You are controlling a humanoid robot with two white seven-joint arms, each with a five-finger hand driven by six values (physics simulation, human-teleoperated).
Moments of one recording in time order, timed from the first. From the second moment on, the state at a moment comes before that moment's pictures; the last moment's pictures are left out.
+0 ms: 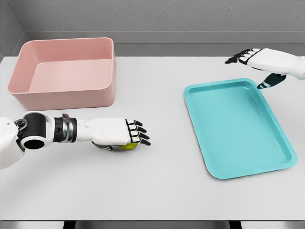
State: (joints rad) left arm -0.69 0.75 -0.99 -1.60 -0.56 -0.61 -0.35; right arm -1.00 -0.92 1.07 -1.13 0.23 -0.61 0.25
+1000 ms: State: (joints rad) left arm -0.69 0.76 -0.99 -1.60 -0.56 -0.61 -0.35; right arm -1.00 -0.93 1.07 -1.12 0.23 -0.61 0.25
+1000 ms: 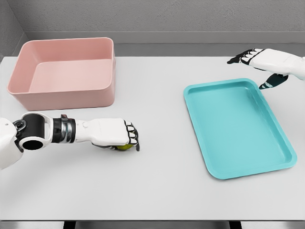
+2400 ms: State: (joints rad) left arm -0.79 0.89 -0.94 -1.66 -0.44 -0.61 -0.34; right arm -1.00 -0.93 1.07 -1.13 0.23 -0.61 0.25
